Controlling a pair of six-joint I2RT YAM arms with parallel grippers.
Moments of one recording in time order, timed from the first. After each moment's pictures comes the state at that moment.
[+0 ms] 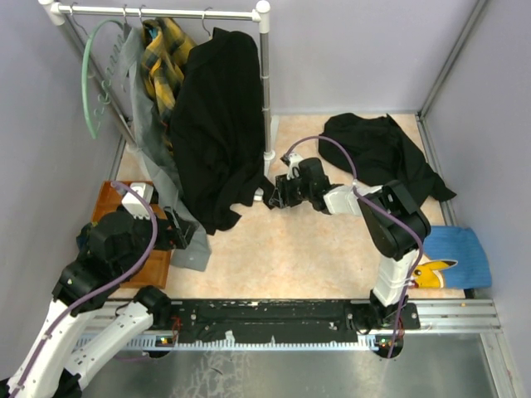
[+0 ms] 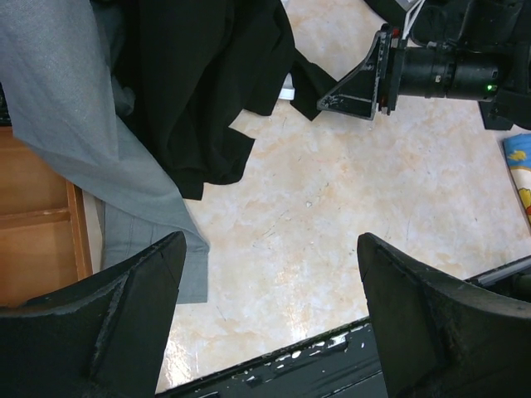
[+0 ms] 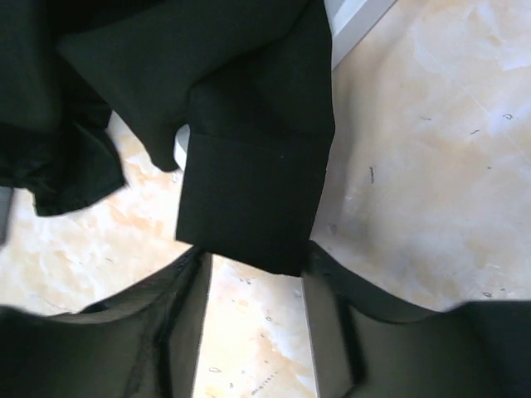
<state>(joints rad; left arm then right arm) -0.58 0.48 0.92 -0.83 -0.15 -0.46 0.51 1.85 0.96 0.24 -0.38 0.25</state>
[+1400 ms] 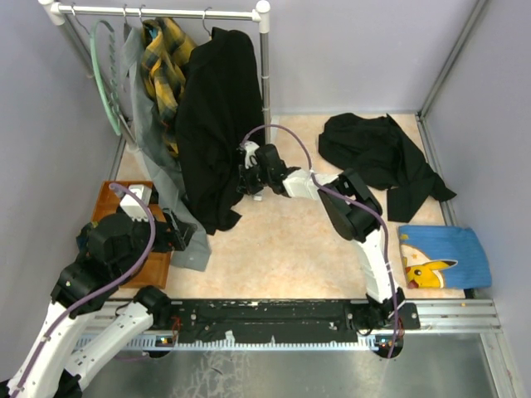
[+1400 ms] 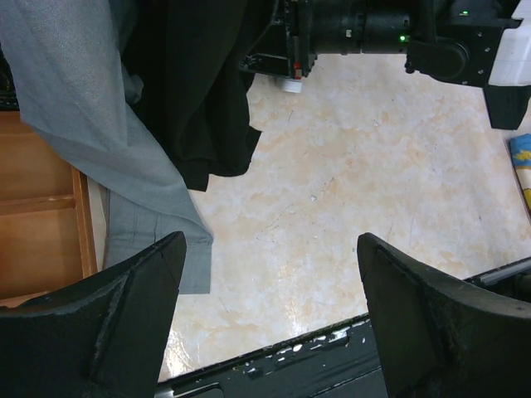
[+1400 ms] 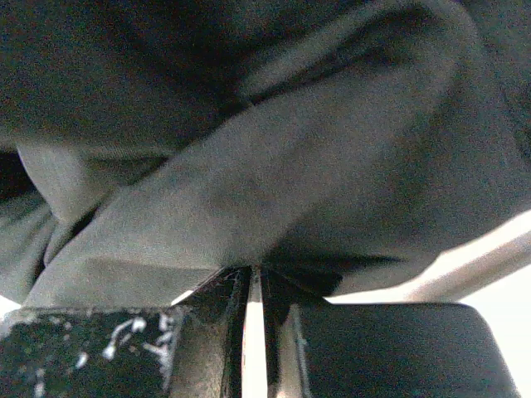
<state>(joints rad) -0.58 0.47 0.92 -0.86 -0.17 -0.48 0.67 2.20 1.48 0.11 -0.37 0.22</state>
